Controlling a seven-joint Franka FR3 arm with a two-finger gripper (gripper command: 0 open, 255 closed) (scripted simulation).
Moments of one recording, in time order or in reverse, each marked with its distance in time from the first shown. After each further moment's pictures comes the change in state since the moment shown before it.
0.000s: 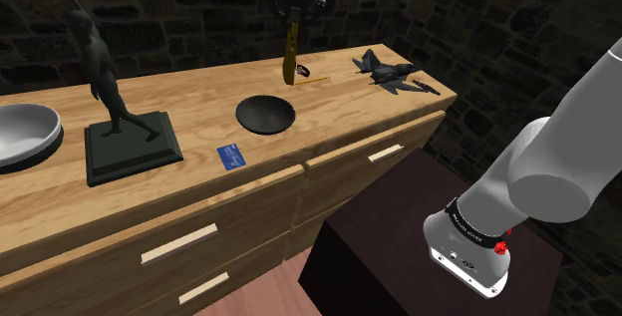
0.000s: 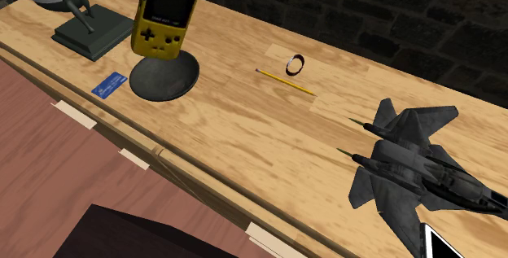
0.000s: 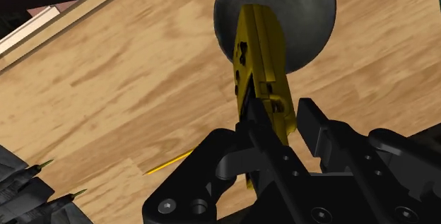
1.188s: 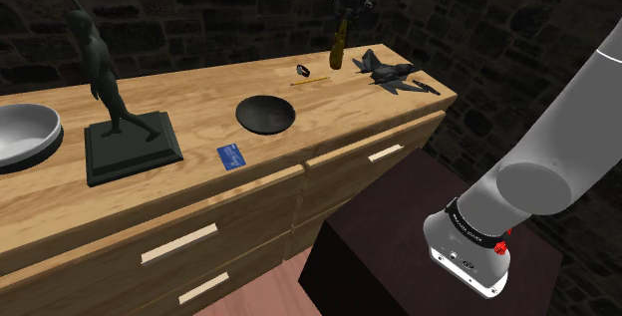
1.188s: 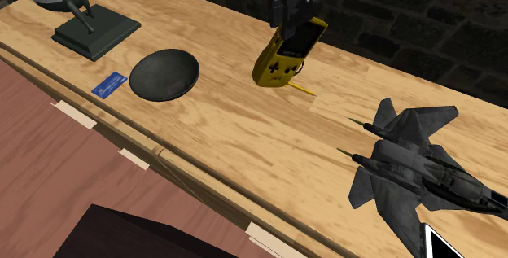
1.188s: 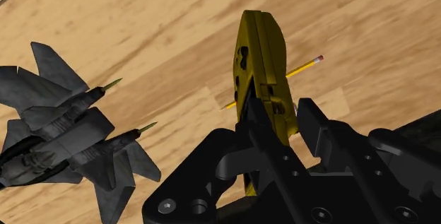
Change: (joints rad) arm -0.220 0.057 -0.185 -0.011 0.036 0.067 -0.414
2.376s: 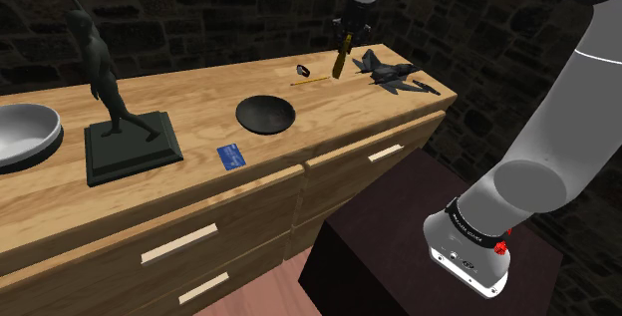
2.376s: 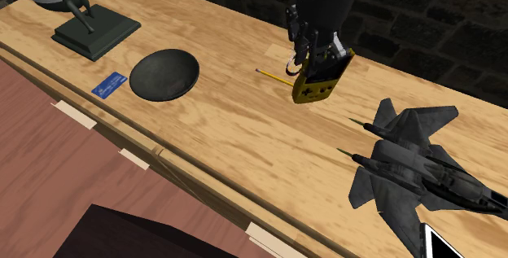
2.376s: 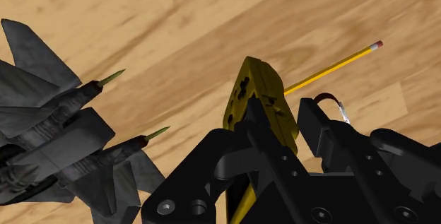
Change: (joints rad) arm -0.053 0.115 -0.032 -0.056 0.023 0.170 -0.096
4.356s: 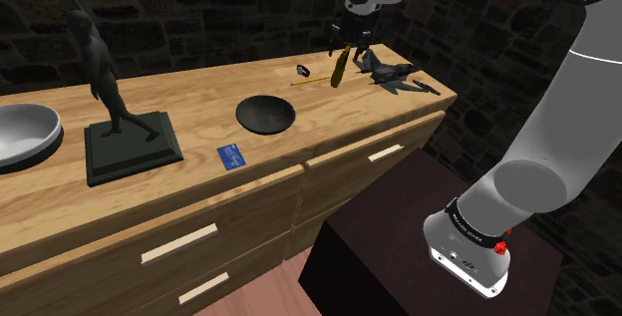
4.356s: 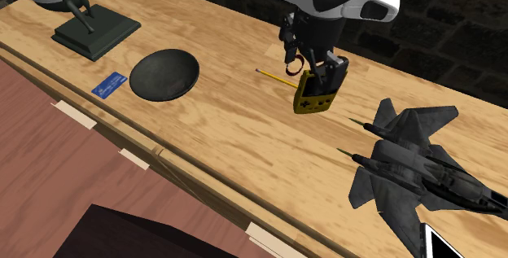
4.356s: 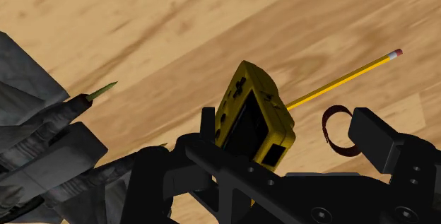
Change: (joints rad) arm -0.002 0.029 0.001 -0.048 0.005 0.077 -0.006
